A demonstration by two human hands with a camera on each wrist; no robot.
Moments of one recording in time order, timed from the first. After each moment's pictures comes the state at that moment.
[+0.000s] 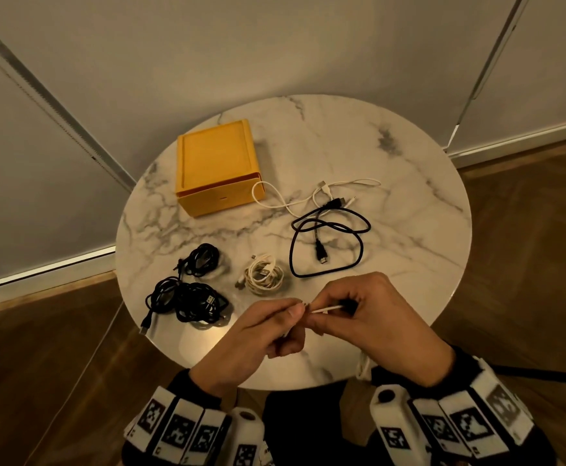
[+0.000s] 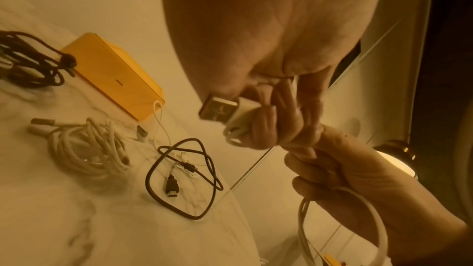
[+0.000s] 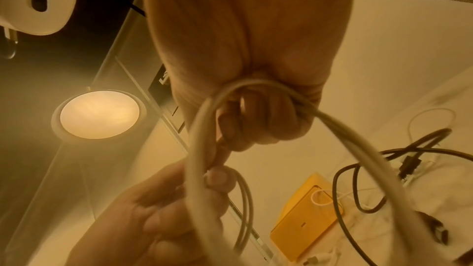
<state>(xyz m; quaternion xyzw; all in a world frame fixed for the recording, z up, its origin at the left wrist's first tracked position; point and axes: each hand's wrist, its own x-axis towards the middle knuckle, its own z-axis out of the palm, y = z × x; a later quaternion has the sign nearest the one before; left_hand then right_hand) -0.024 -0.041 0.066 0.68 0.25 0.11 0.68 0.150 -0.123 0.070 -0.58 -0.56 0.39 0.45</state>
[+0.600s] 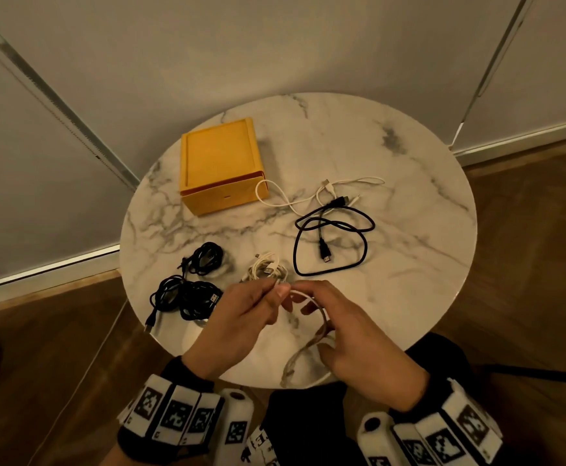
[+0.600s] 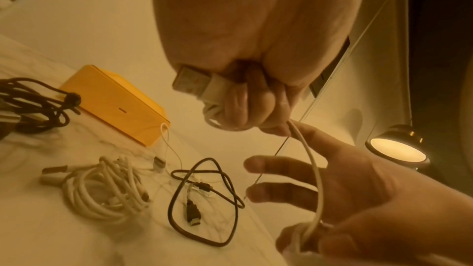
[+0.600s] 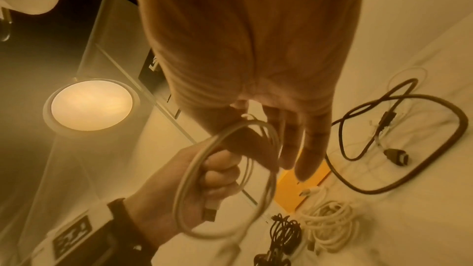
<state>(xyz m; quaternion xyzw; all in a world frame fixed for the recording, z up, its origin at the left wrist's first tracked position) -0.034 -0.017 0.055 0.77 0.34 0.19 0.51 0.122 -0.128 0.039 -0.57 -0.58 0.39 0.43</state>
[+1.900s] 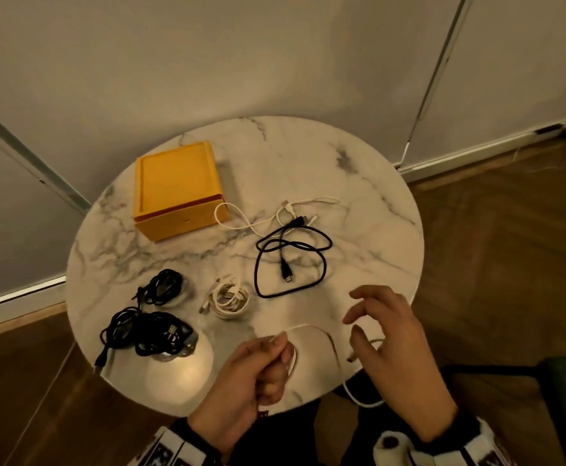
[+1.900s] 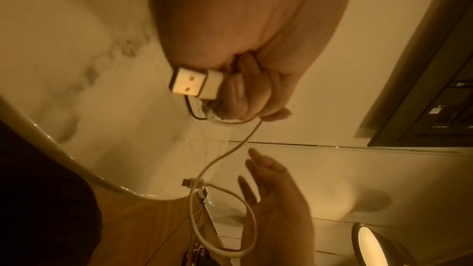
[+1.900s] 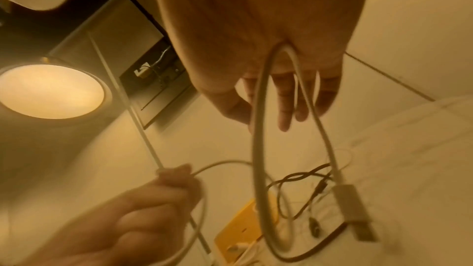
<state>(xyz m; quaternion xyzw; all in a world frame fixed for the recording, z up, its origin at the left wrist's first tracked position) 0.002 -0.069 0.039 0.37 0.39 0.13 0.84 0.175 -0.173 0.035 -0.78 -0.46 0.15 0.40</state>
